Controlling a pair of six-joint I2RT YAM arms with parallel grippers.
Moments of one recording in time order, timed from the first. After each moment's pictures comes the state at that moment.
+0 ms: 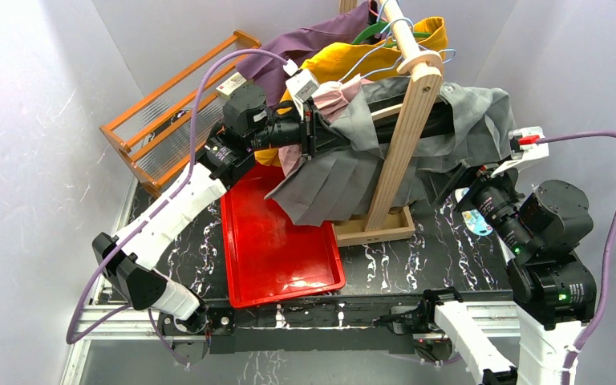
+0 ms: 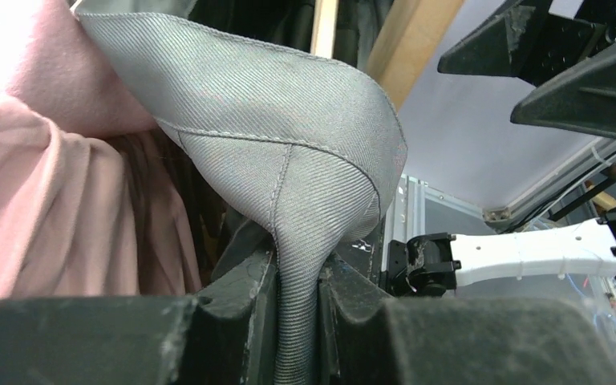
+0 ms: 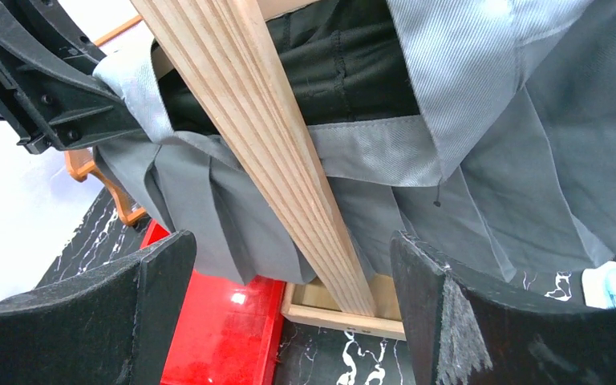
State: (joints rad) left arm -0.70 1.48 1.61 -0.16 0.64 -0.26; right arm 0.16 0.69 1.48 -0.88 -0.26 0.29
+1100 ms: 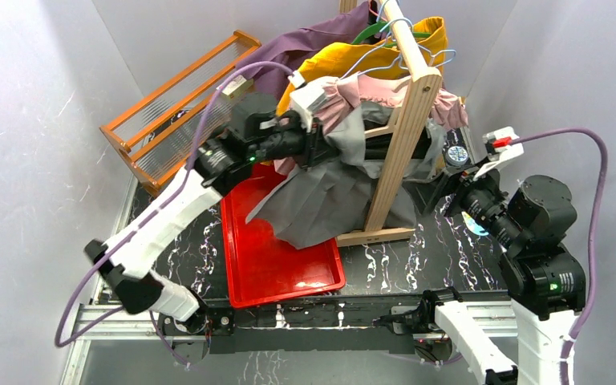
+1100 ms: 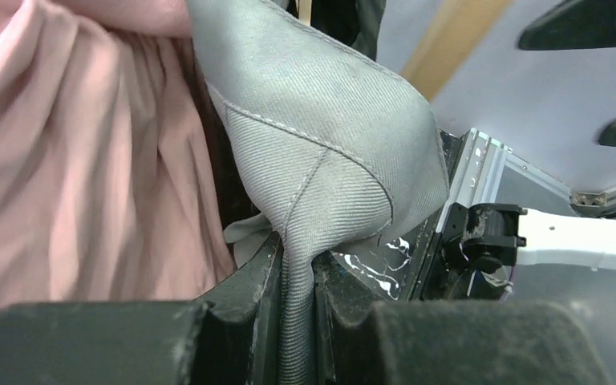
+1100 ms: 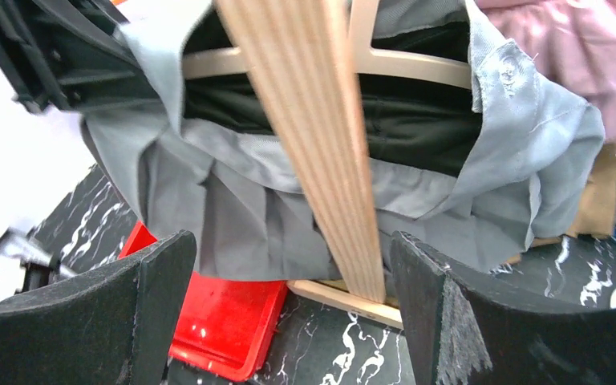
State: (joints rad) left arm -0.79 1.49 1.72 -0.50 0.36 -0.12; right arm 0.19 0.68 1.41 -0.87 -0.35 0.23
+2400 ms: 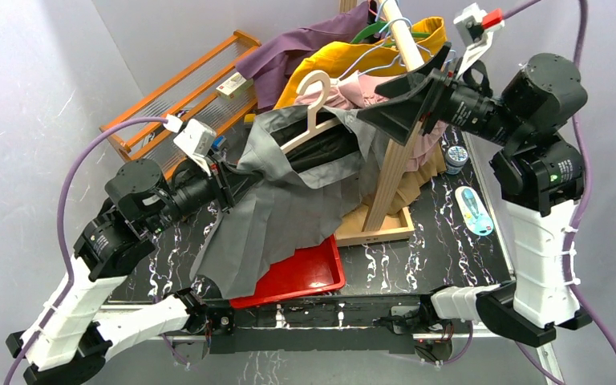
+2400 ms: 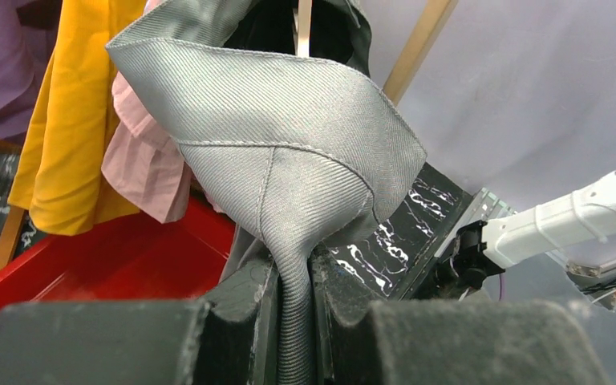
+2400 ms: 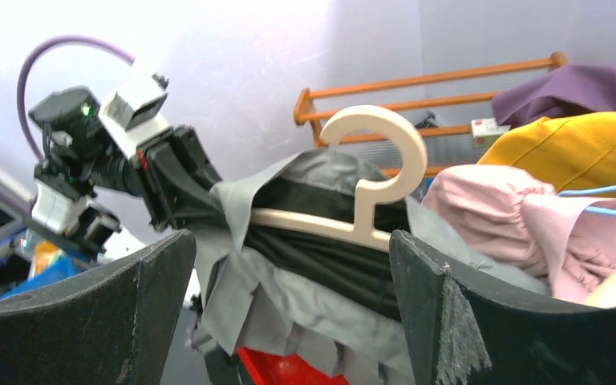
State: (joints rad) left arm -0.79 0.85 1.42 -0.65 0.05 -0.25; right arm 0.41 1.27 2.11 -0.70 -0.74 0.39
